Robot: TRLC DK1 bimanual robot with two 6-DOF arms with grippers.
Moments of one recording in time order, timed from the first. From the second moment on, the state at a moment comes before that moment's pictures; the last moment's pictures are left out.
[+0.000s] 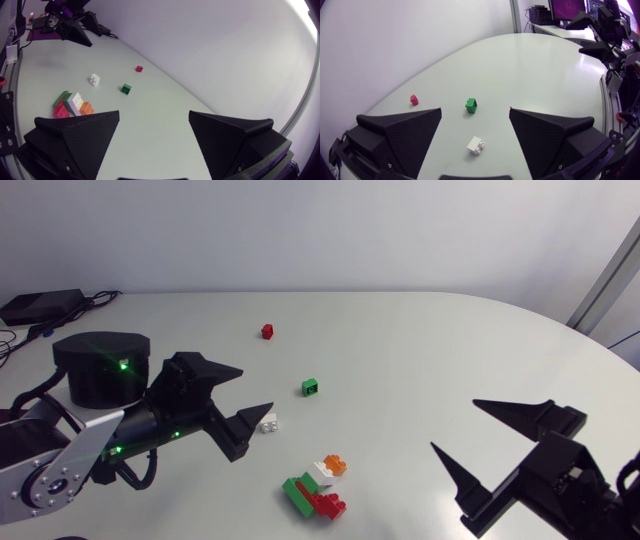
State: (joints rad) left arm -0.50 1.12 0.48 0.23 0.16 0.33; right arm 0.56 0.25 0.24 -0.20 0.07 -0.47
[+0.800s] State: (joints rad) left arm -0.50 1.13 0.45 0.26 0.16 0.34; right arm 0.96 0.79 0.43 -0.21 -0.01 -0.29
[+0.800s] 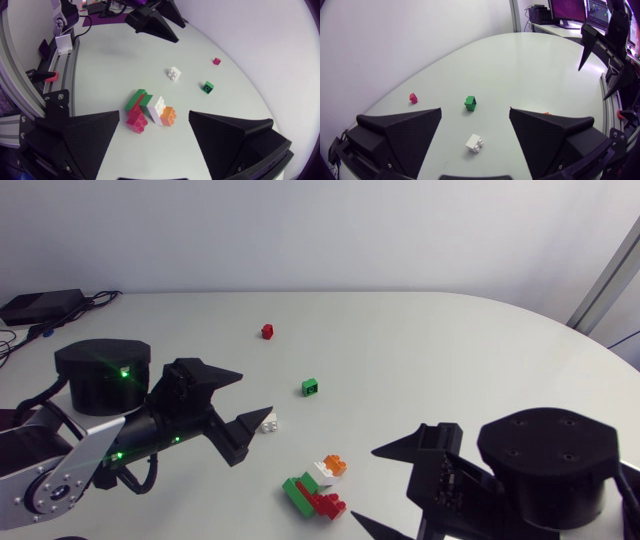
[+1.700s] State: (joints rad) left arm -0.50 1.13 0.45 0.26 0.16 0.34; right arm 1.02 1.15 0.36 0.08 -0.02 -0.32
